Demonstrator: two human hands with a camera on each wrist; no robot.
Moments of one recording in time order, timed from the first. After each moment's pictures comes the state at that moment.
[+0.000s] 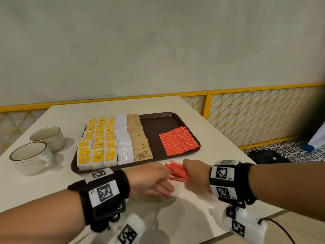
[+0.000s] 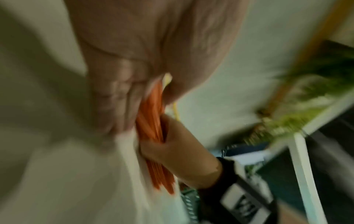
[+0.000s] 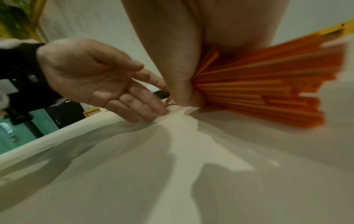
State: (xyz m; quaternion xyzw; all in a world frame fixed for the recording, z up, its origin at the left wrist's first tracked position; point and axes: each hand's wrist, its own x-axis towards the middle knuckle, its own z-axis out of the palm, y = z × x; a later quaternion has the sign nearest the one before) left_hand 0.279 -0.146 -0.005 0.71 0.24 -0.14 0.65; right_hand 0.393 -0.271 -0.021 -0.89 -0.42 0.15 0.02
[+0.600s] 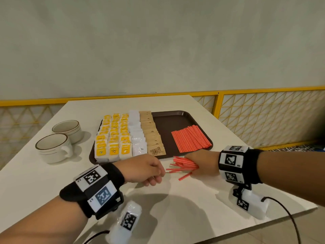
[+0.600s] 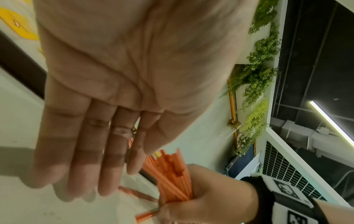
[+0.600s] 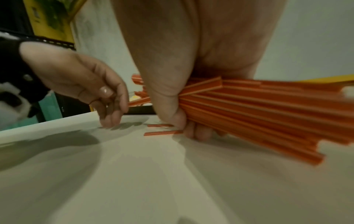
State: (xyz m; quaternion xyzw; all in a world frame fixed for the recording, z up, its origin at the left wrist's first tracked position) left_hand 0.247 -0.102 0.005 0.86 0.19 -0.13 0.45; right_hand 0.401 -0.249 -0.001 -0.82 -0.55 0.16 -0.05
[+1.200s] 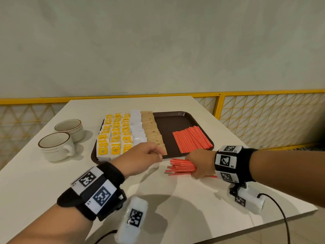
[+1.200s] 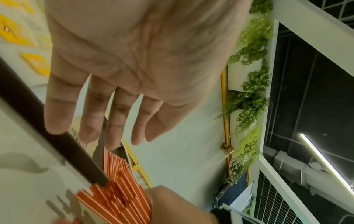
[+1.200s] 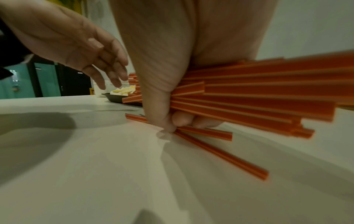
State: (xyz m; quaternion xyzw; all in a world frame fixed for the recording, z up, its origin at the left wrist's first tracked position) left_hand 0.242 -0.102 0.020 0.87 0.20 0.03 0.45; right_hand 0.407 -0.239 -0.004 -0.81 -0.55 0.17 -0.10
